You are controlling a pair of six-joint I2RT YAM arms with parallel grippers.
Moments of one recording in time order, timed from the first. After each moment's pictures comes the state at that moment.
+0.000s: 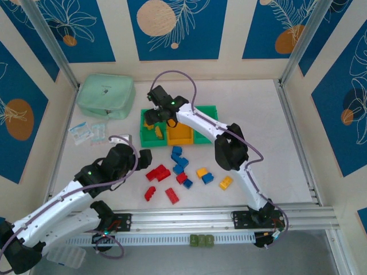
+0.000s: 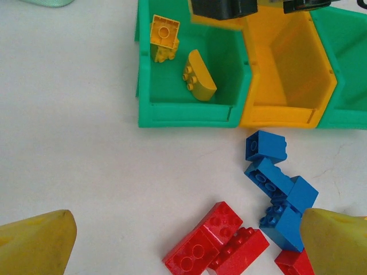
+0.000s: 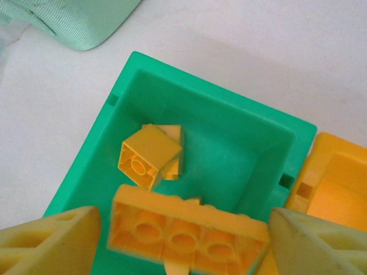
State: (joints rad) left arm -0.76 0.76 0.68 -0.65 -0.34 -0.68; right arm 0.78 2.33 2.18 -0.77 0.07 0.28
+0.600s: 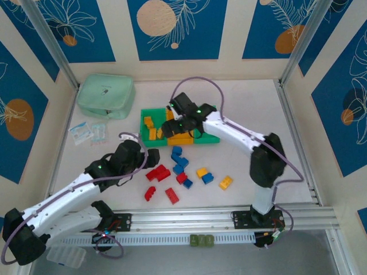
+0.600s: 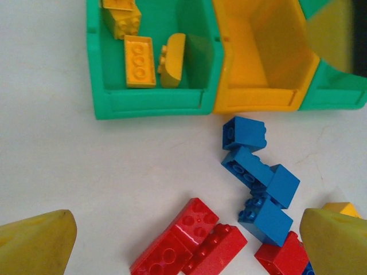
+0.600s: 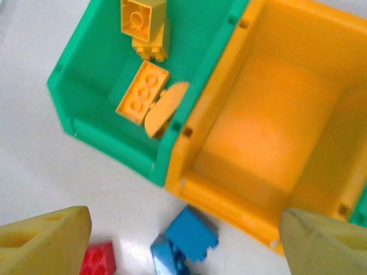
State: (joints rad) left arm -0.76 0.91 0.68 -0.53 -0.23 -0.67; right arm 0.75 1.78 1.55 -0.76 0.00 0.29
